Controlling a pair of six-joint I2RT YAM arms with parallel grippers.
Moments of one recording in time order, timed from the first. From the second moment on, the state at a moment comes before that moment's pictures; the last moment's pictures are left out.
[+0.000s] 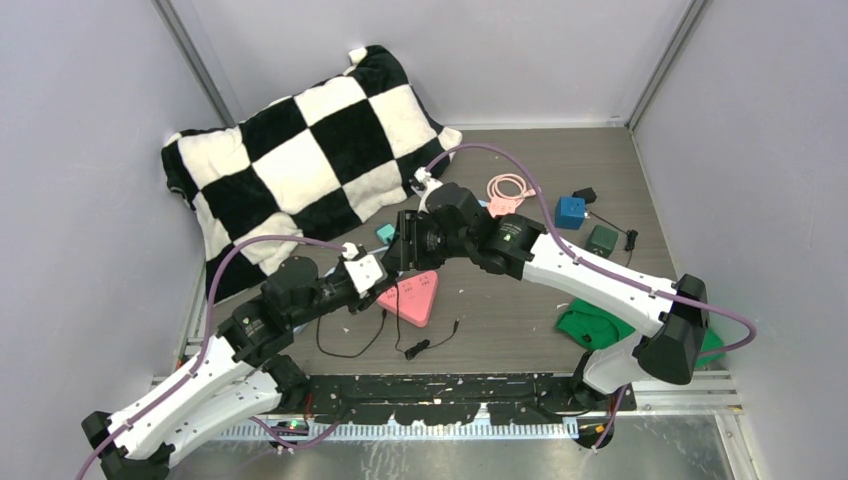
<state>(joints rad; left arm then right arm) -0.82 0.61 0.67 -0.31 0.17 0.32 0.99 1.46 1.37 -0.50 -0.12 0.80</state>
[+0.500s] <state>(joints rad) -0.82 0.61 0.67 -0.32 0.17 0.32 1.00 1.47 1.37 -0.49 -0.15 0.79</state>
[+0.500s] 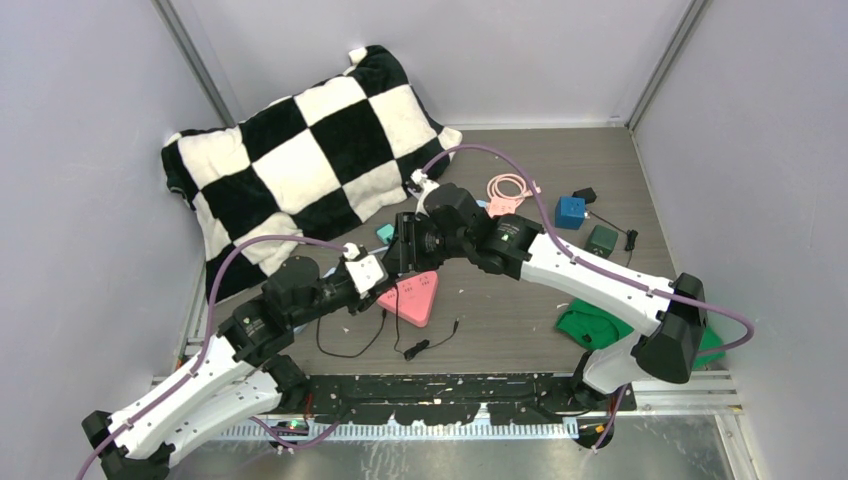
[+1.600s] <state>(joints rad) -0.82 0.61 0.67 -0.28 0.15 0.30 0.98 1.42 1.33 -0.58 0.02 0.73</state>
